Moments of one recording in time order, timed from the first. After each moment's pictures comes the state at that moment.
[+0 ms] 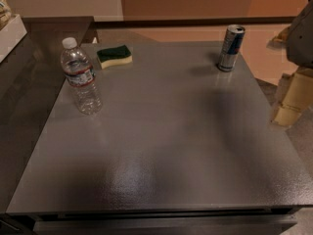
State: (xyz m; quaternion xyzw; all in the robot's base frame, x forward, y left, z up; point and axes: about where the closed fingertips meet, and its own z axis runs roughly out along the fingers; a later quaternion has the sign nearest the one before) arm 0.438 -0.217 0.976 -0.60 0.78 -0.03 0.16
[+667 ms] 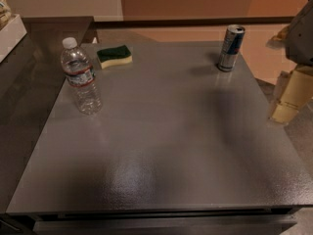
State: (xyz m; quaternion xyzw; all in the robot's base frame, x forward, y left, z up) arm 0.444 -0.218 0.975 -0.60 0.78 -0.03 0.17
